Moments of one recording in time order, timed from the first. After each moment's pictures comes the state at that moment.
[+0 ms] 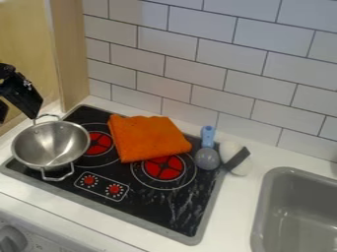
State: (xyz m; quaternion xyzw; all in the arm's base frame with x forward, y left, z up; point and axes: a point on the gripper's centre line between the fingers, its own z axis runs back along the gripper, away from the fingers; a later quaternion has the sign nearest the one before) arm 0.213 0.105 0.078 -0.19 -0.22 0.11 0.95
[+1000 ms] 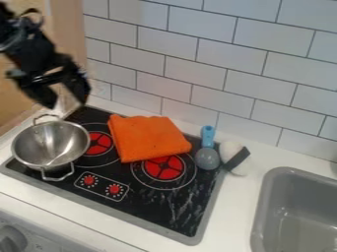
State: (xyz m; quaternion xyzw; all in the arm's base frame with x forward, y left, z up) arm 0.280 0.072 0.074 -0.20 -0.19 0.08 0.96
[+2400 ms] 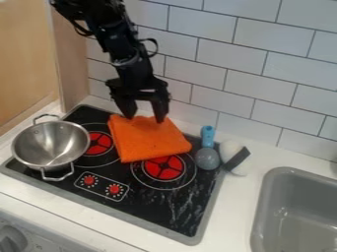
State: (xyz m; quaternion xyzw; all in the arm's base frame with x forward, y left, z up) arm 0.348 0.005 0.021 -0.13 -0.10 -0.02 0.99
